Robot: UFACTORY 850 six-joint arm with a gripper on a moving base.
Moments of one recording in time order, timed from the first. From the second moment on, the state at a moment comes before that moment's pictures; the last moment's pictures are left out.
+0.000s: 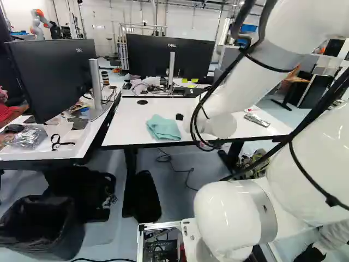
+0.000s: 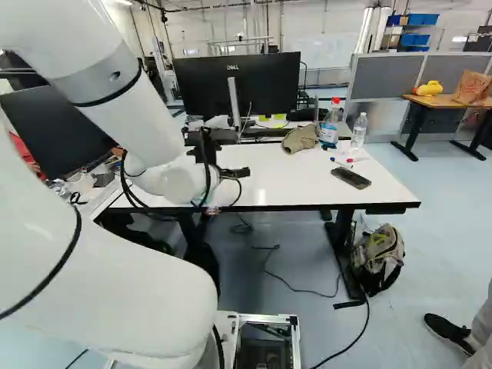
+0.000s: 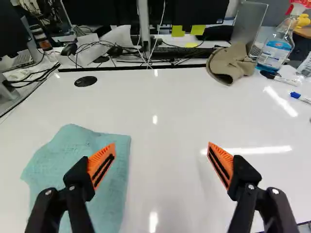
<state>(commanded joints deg) -0.7 14.0 -12.7 0.8 37.6 0.0</state>
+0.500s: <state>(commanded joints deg) -0.2 15.3 -7.8 0.3 45.6 0.0</state>
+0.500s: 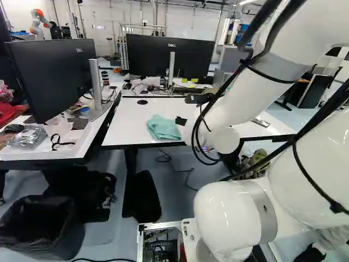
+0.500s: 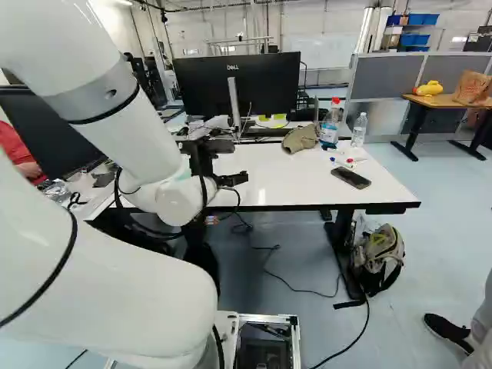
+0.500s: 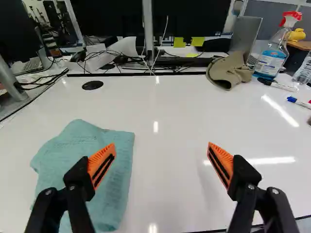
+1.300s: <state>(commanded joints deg) 0.0 16.0 -5.0 0.0 50.0 0.0</state>
